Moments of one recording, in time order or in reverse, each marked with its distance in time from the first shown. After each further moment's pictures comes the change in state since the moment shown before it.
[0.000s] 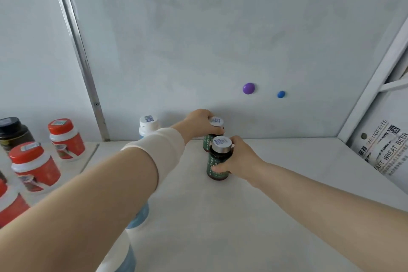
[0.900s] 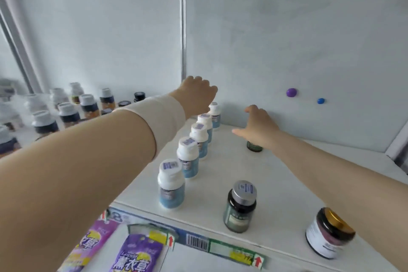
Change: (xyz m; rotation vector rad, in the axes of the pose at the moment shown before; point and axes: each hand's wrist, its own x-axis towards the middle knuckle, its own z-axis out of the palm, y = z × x) left_hand -0.212 0.018 -0.092 1.139 0.316 -0.011; right_hand -0.118 -0.070 0.001 -0.501 0.067 -0.374
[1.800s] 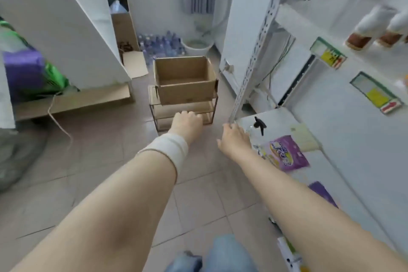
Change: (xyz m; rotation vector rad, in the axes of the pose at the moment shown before) left_hand -0.688 -0.267 0.275 -0.337 -0.797 -1.046; right_hand -0.310 -0.512 0.488 -0.280 -0.726 -0.831
